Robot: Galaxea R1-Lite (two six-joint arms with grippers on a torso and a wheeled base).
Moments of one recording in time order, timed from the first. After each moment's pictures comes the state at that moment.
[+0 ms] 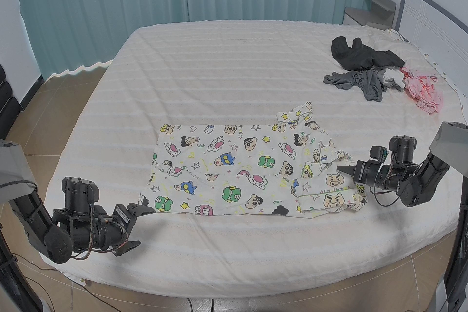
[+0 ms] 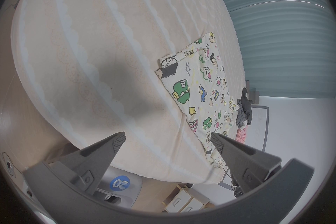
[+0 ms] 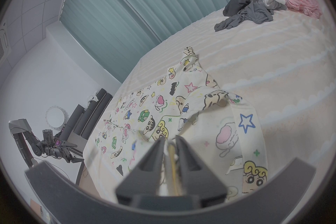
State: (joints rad) left arm -0.14 1.94 -0.31 -0.90 -0.33 -1.13; right arm 0.01 2.27 -0.85 -1.00 0.57 0.30
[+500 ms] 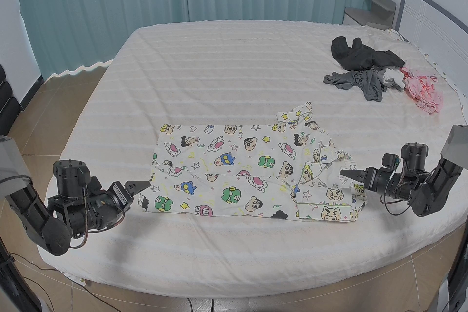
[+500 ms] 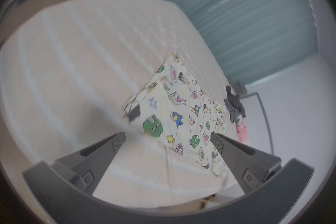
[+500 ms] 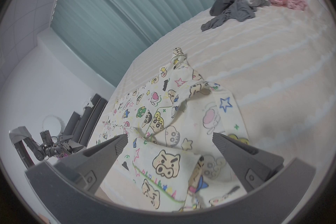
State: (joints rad) left arm -0.11 1.91 -0.36 -1.05 -0.24 -0.85; right arm -0.03 2.18 -0.66 -1.06 0.53 0.36
